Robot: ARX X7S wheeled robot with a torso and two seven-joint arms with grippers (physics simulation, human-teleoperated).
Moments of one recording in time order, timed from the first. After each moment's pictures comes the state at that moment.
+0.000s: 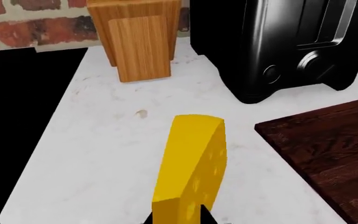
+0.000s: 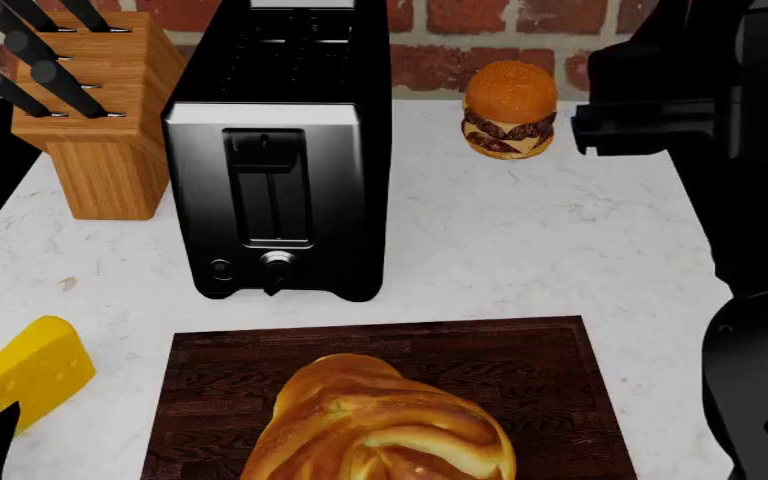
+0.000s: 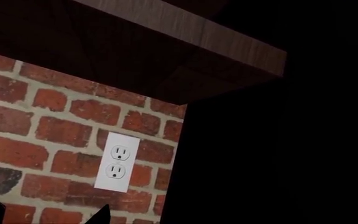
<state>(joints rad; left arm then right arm) -0.16 -0.49 -0.11 0.31 -0.42 -0.71 0.20 0.88 0.53 -0.17 -0.50 0.35 0.89 0.37</state>
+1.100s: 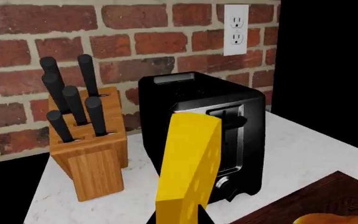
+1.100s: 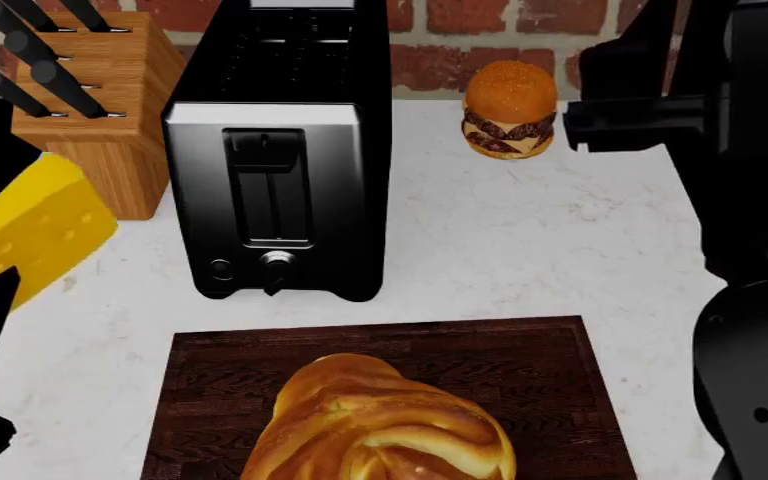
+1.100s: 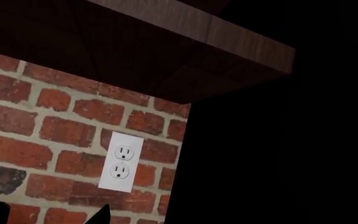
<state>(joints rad) -0.42 -0.51 -0.23 0.69 -0.74 -1.09 0.11 0.89 0.52 -0.19 -0.47 0.35 0.86 0.37</state>
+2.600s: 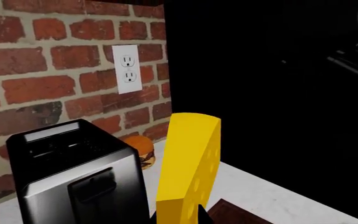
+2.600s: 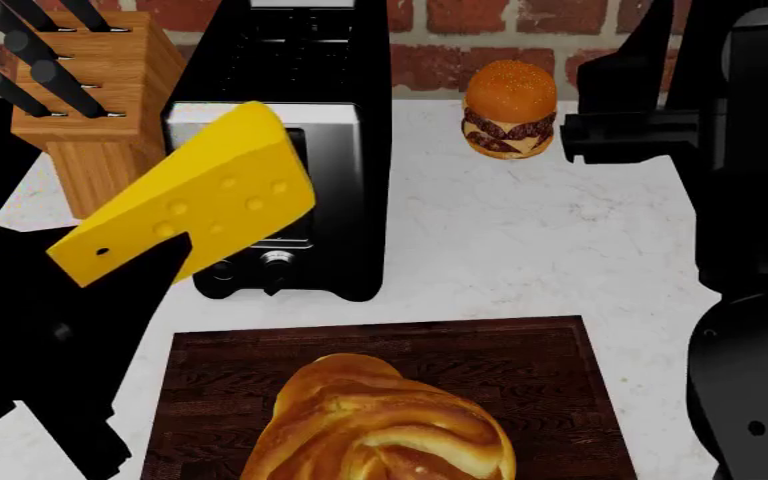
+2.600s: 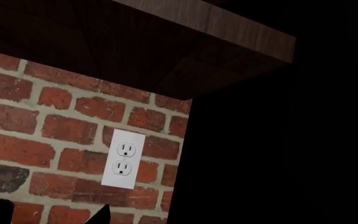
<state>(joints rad) -0.76 -0.36 -0.13 0.74 -1.08 -1.34 -0.02 0.85 0.52 -0.18 -0.46 0.36 0.82 0.38</state>
